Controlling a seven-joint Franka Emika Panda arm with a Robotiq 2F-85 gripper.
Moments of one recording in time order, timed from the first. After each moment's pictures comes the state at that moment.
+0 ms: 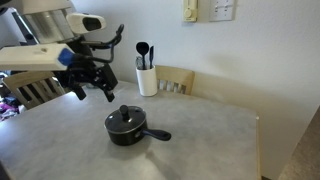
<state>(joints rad) 0.00 -0.26 -0.33 -2.52 0.02 2.43 -0.69</state>
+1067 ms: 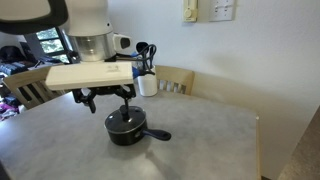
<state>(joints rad) -0.03 -0.04 -0.36 -2.36 0.22 2.33 -1.32</state>
